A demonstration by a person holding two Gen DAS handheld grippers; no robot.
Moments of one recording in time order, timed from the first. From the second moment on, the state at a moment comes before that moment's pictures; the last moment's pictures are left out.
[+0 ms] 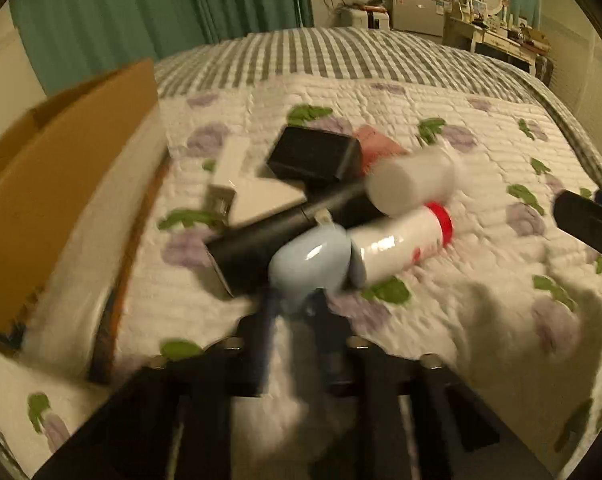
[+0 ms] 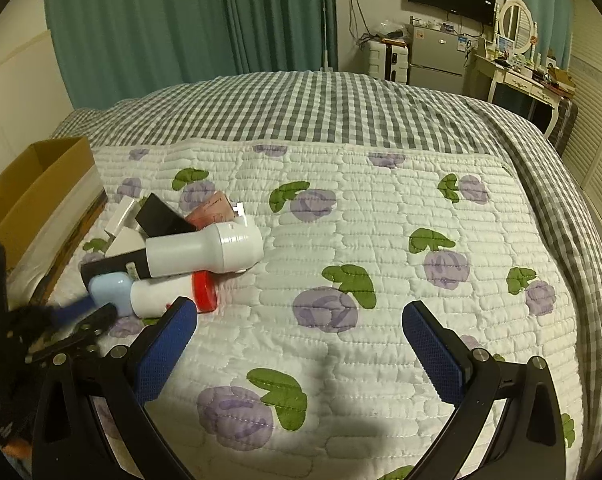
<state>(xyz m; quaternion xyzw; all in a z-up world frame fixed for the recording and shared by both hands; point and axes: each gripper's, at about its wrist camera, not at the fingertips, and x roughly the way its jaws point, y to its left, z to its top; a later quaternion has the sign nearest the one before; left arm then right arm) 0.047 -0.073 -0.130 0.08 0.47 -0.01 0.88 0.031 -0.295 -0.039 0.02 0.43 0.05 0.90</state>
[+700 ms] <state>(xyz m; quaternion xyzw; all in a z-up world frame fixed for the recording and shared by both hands) 0.075 -0.082 -0.135 0.09 0.47 -0.07 0.88 0.032 -0.300 -0.045 0.03 0.44 0.04 0.89</state>
